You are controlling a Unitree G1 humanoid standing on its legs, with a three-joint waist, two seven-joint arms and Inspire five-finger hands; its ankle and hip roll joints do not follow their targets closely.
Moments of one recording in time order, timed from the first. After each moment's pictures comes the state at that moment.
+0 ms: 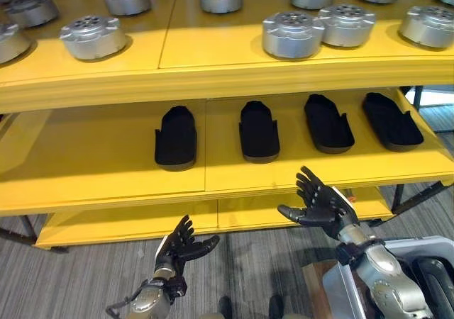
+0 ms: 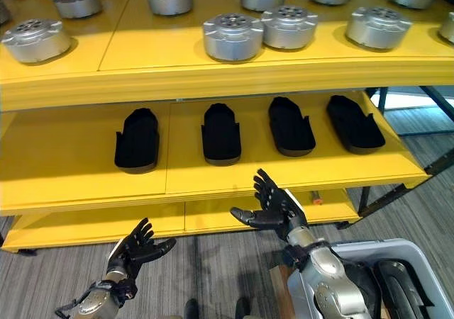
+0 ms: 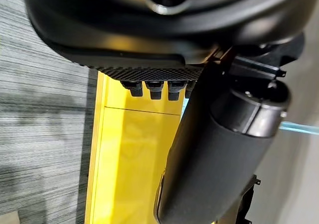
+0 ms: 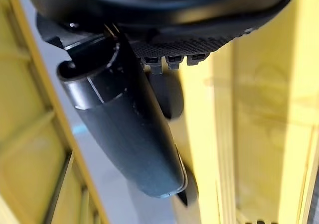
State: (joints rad) left arm 0.28 0.29 -0.10 0.18 -0.53 0.02 0.03; right arm 0.23 -0.47 0.04 -0.11 0.63 0.09 0.15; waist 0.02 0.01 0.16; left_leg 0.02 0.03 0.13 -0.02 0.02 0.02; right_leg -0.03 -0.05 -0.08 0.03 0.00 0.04
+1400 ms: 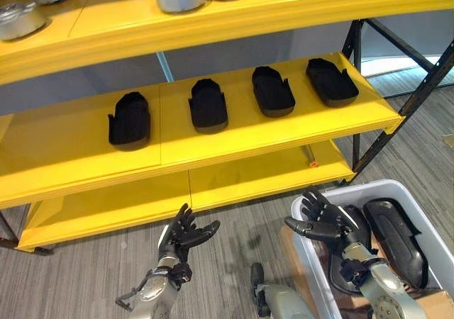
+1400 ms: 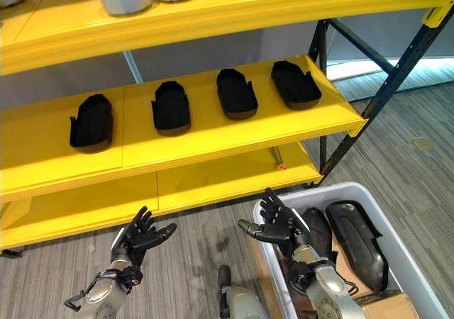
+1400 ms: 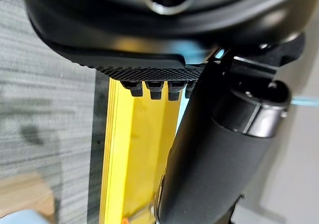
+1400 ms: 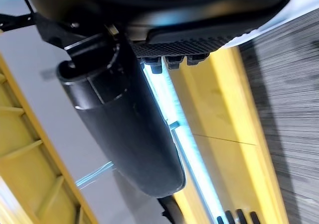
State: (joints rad) left arm 0.17 0.22 -0.08 0.22 -0.54 -0.01 0.03; right arm 0.24 -0.41 0.05 -0.04 0.67 0.09 0.16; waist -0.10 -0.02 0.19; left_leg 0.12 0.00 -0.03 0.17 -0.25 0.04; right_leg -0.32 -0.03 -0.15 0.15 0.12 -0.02
